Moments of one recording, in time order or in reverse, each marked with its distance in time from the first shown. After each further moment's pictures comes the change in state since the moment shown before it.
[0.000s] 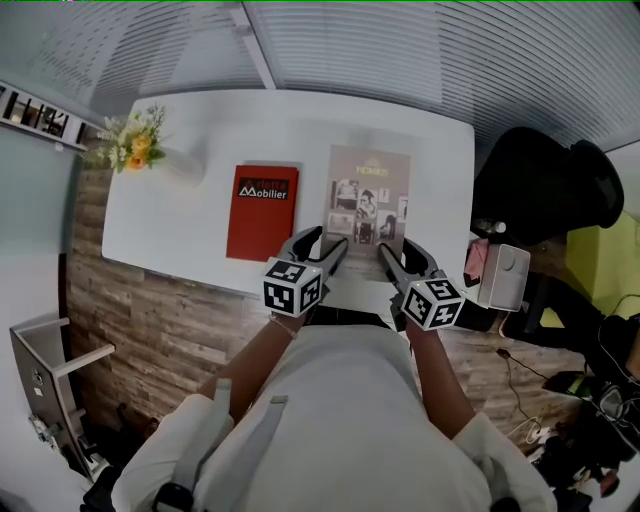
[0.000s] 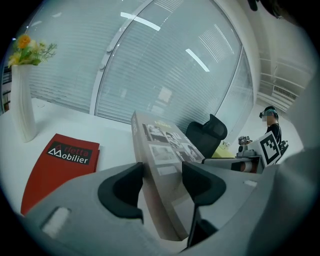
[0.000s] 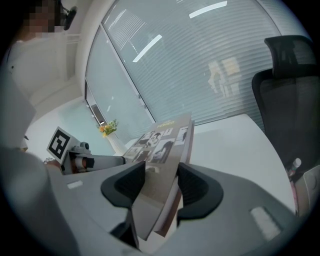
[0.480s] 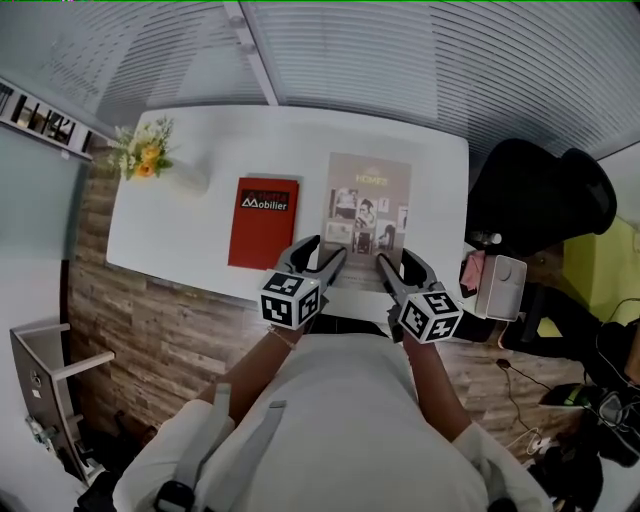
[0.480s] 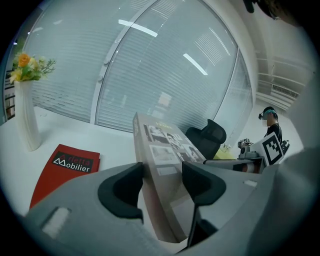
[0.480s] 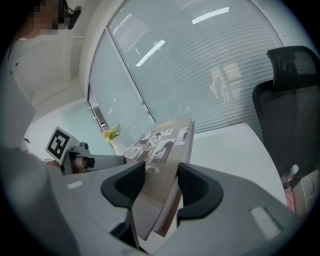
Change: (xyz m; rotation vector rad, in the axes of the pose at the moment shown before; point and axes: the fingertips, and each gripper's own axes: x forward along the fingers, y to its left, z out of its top) left arm -0.019 -0.018 0.025 0.021 -0.059 0.017; right arm -0.020 0.016 0.024 -0.026 -0.046 0.001
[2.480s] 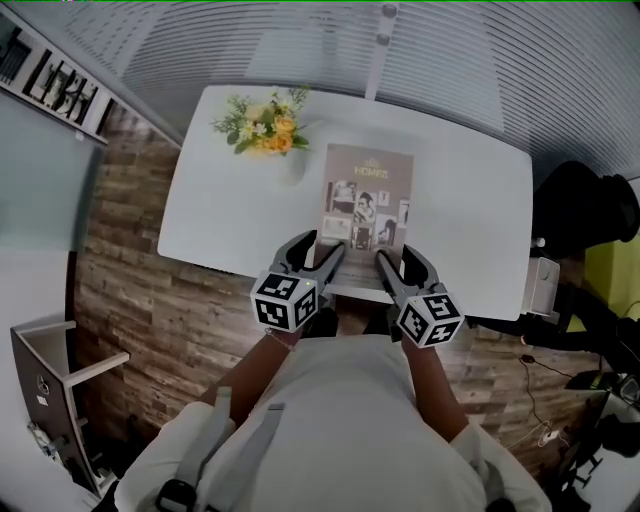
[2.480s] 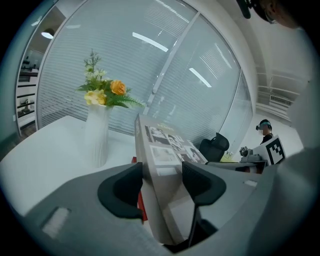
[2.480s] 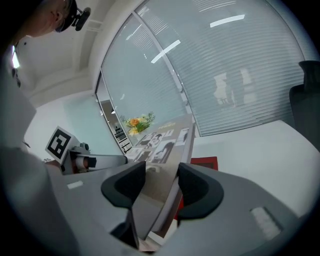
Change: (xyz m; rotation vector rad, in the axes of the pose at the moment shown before) left arm -0.204 0.232 0.015 -0.027 -0.089 0.017; right arm 0.149 0.267 -0.041 -0.074 -0.038 0.008
